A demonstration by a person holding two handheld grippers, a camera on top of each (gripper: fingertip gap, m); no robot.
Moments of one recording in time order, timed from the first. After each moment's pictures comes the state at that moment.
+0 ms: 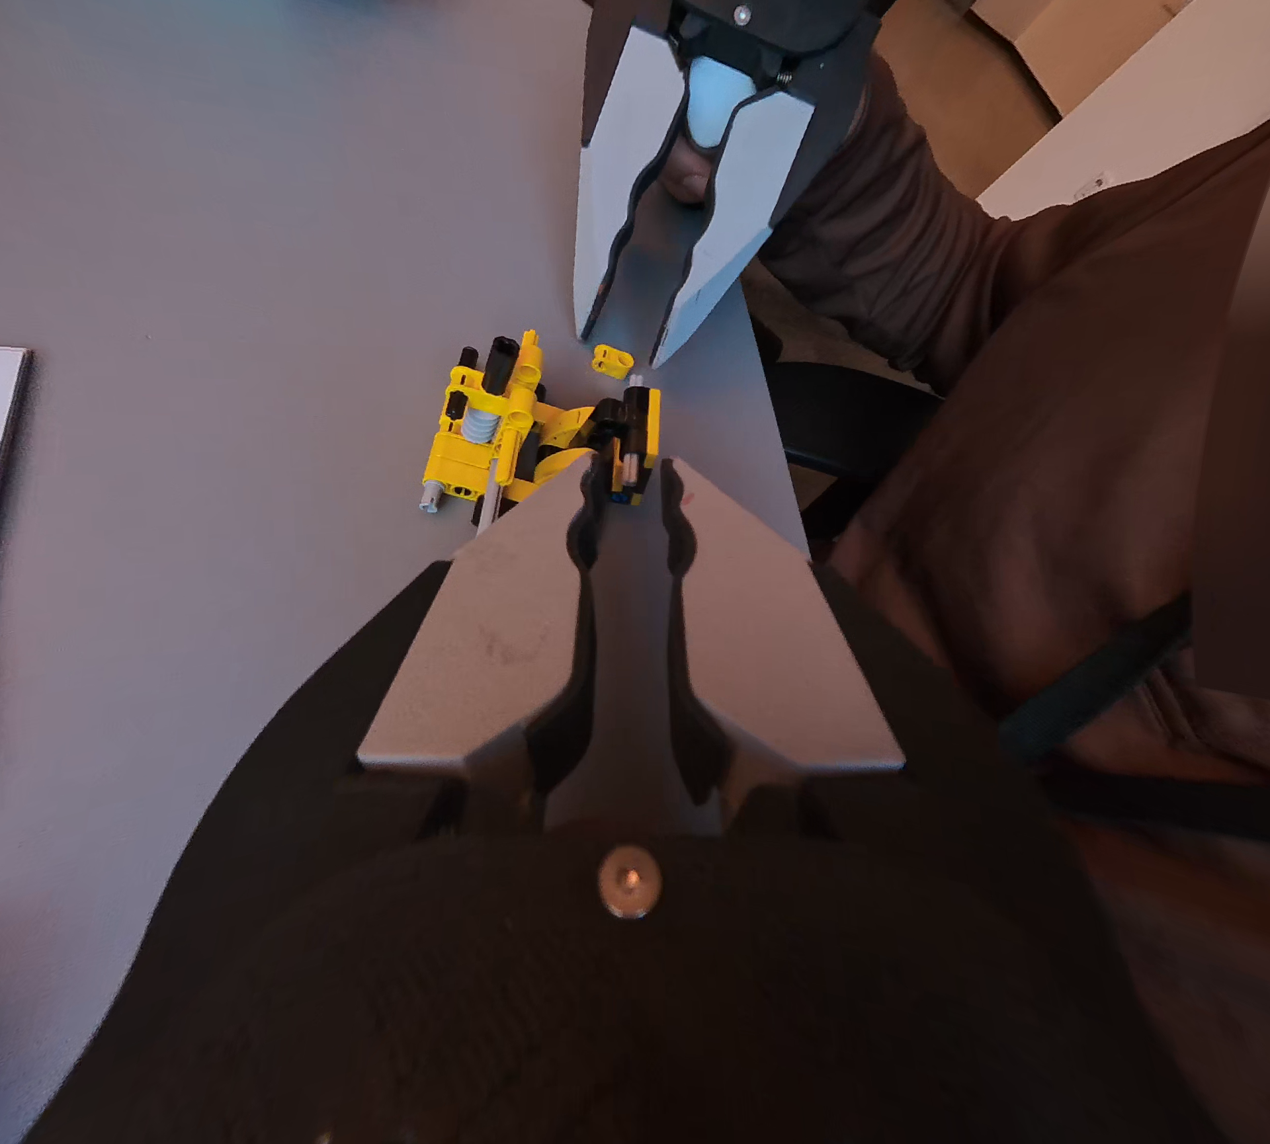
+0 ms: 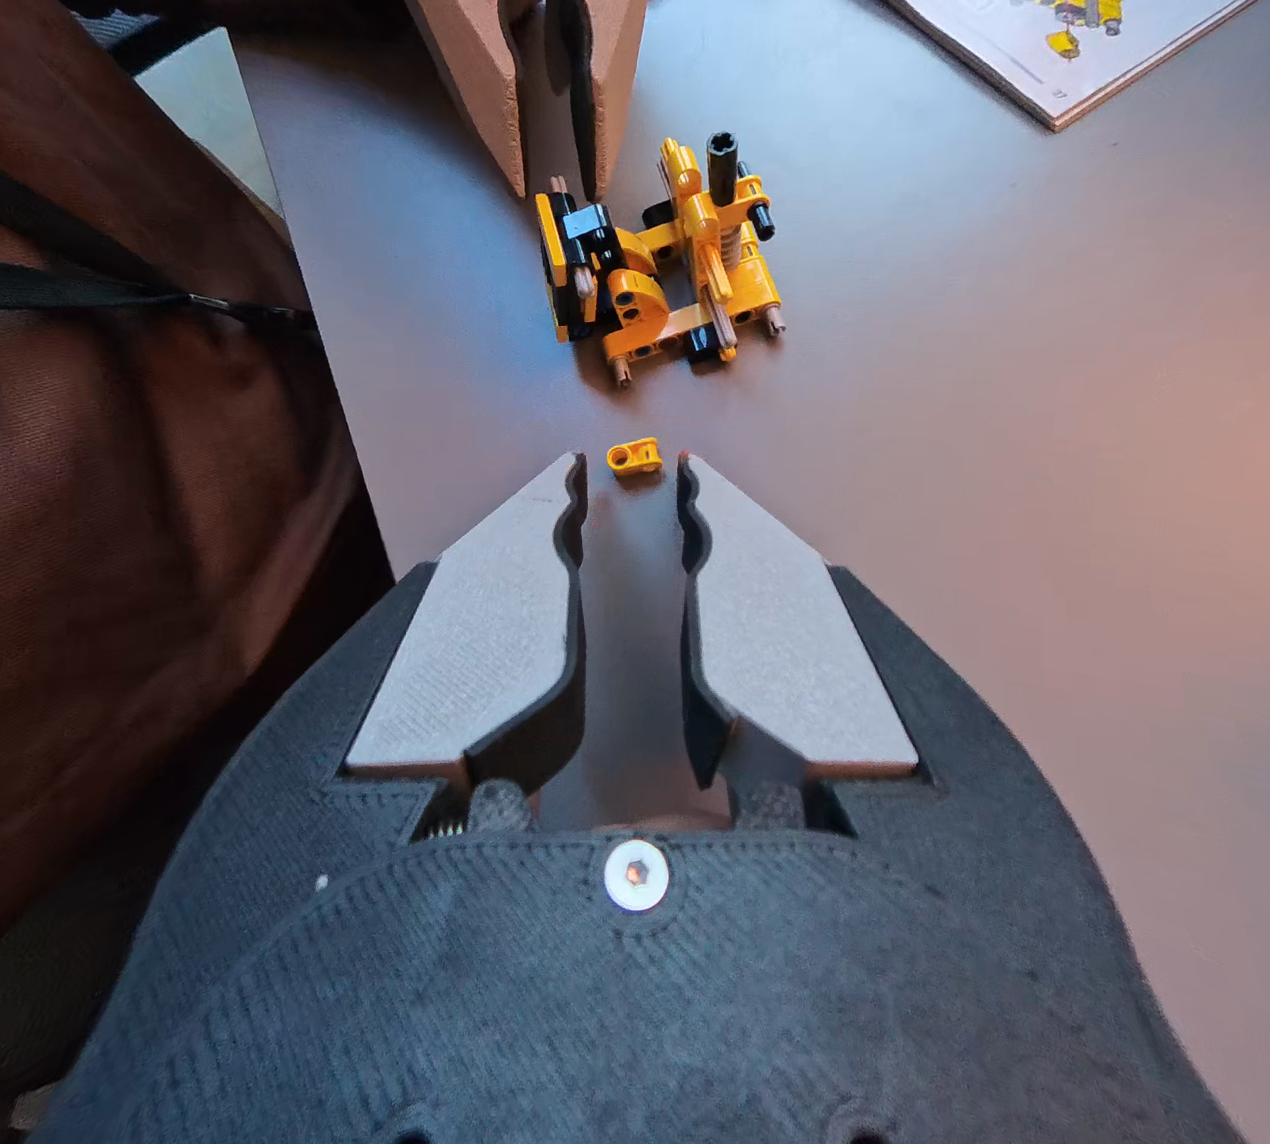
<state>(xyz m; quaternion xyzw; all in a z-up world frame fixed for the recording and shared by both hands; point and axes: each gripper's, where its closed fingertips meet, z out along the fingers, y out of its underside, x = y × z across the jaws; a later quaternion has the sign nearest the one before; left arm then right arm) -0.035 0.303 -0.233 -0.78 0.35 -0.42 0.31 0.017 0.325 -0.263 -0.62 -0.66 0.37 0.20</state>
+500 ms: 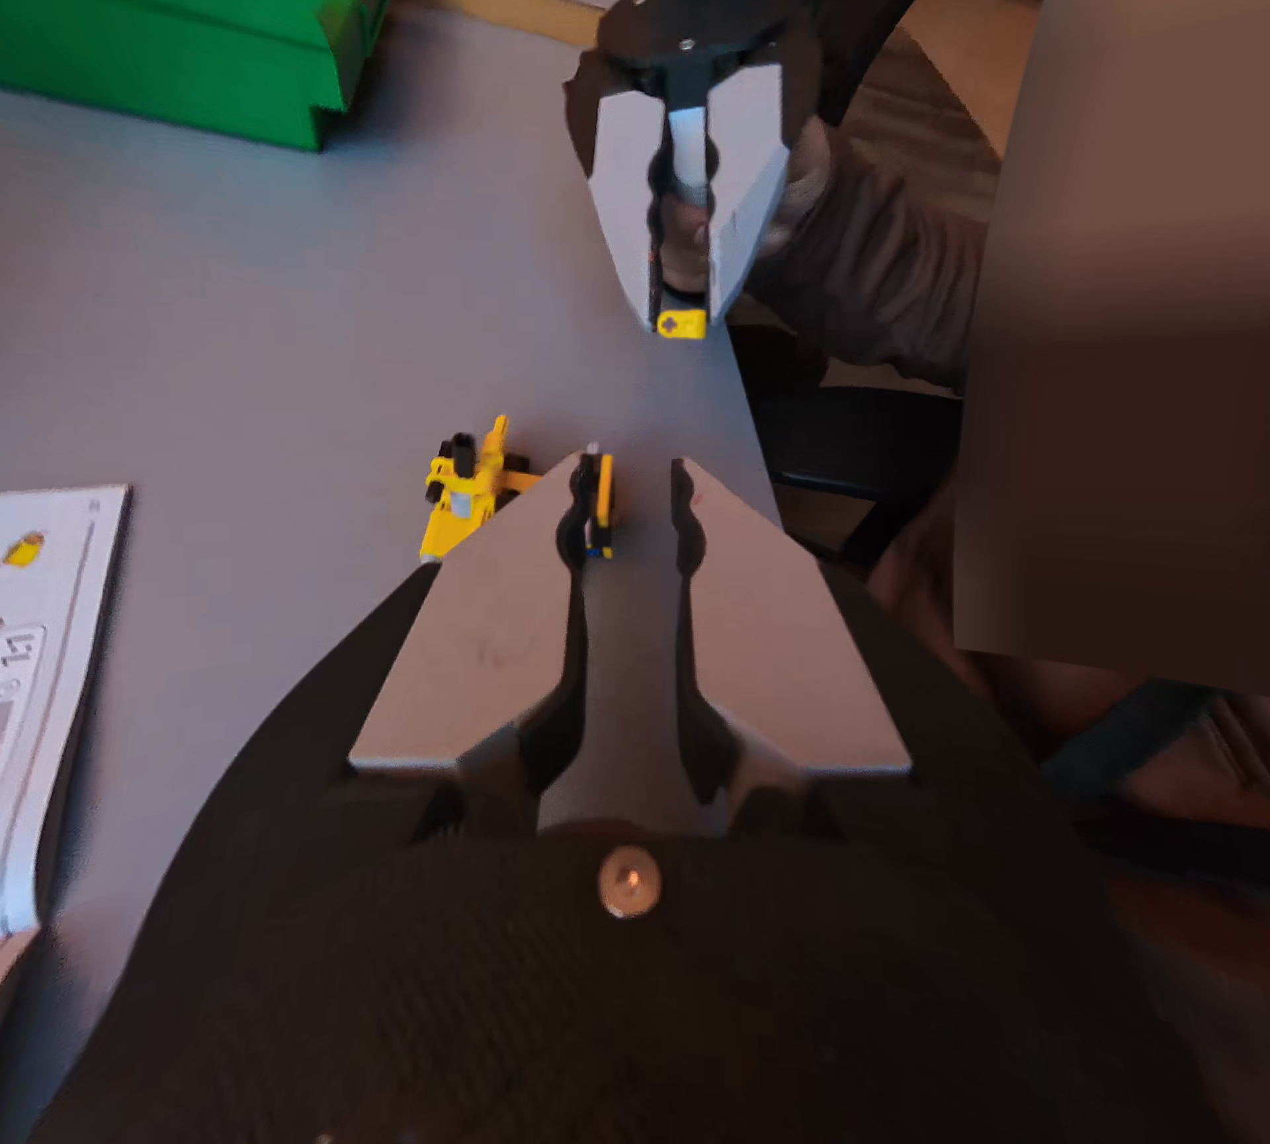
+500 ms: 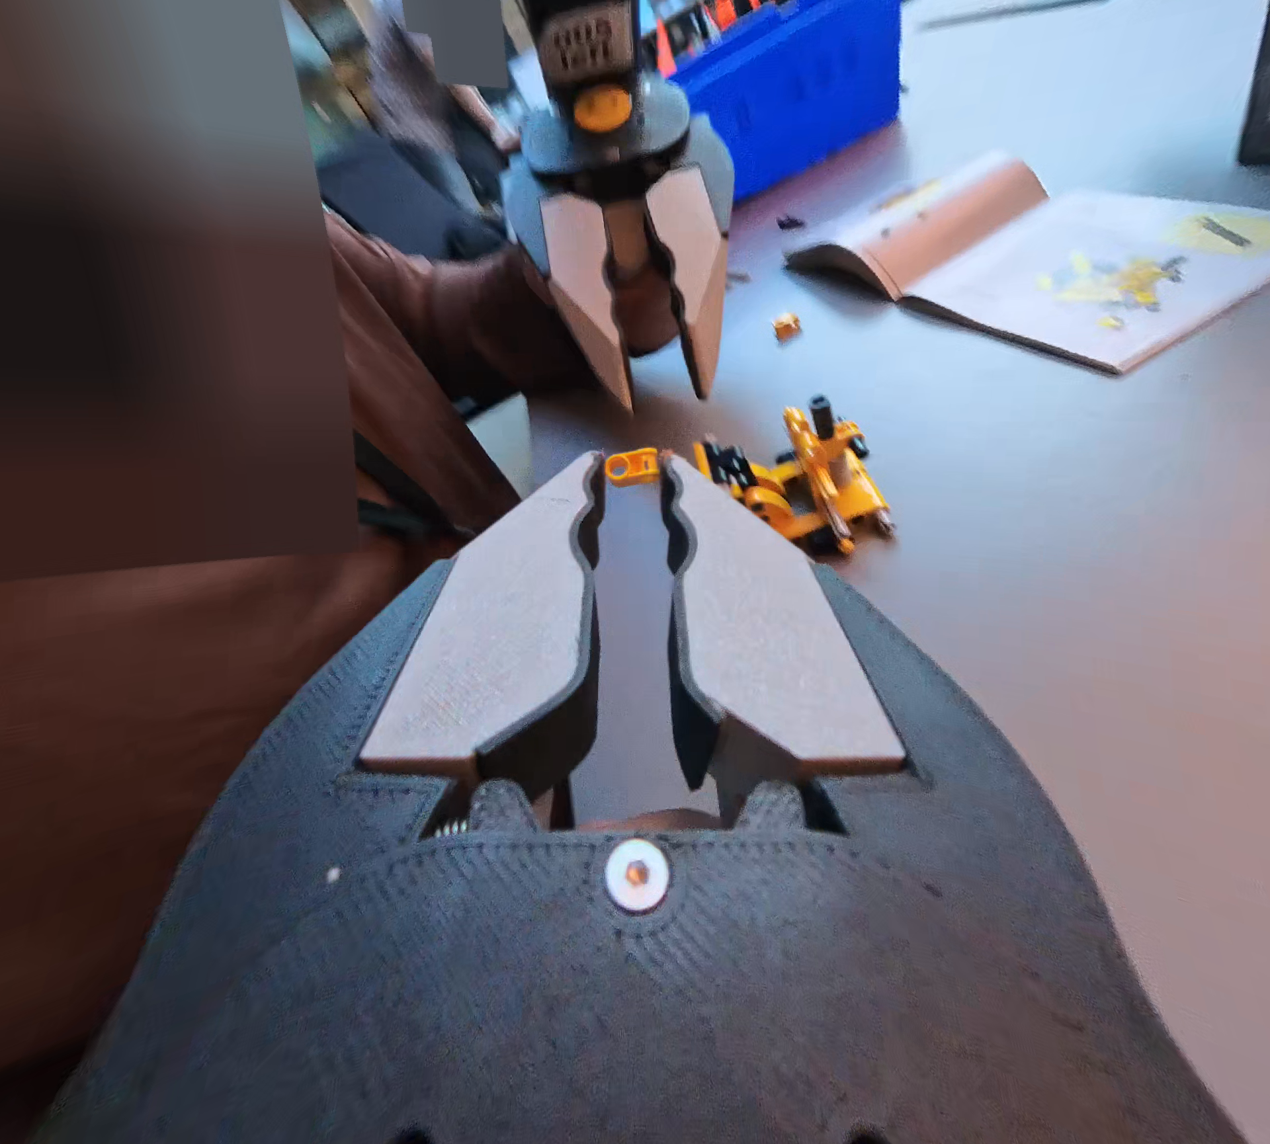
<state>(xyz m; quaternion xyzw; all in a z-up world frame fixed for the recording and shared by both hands) -0.027 0.298 -0.203 -0.75 0.39 -0.37 0.38 0.007 0.305 -0.189 -0.54 -0.53 0.61 0.23</state>
